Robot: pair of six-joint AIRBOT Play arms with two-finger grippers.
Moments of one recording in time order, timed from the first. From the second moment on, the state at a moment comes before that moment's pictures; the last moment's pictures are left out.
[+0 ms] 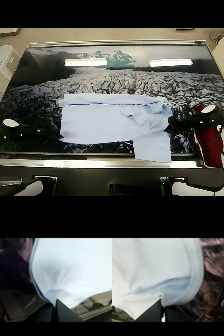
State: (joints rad) left arm 0.34 -1.23 0.67 0.87 -1.23 -1.28; right arm -0.39 -1.47 0.98 -1.07 1.33 1.38
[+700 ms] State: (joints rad) left arm 0.34 -0.87 1.97 0.90 -1.06 -1.30; right arm -0.39 -0.93 2.06 -1.19 1.21 1.31
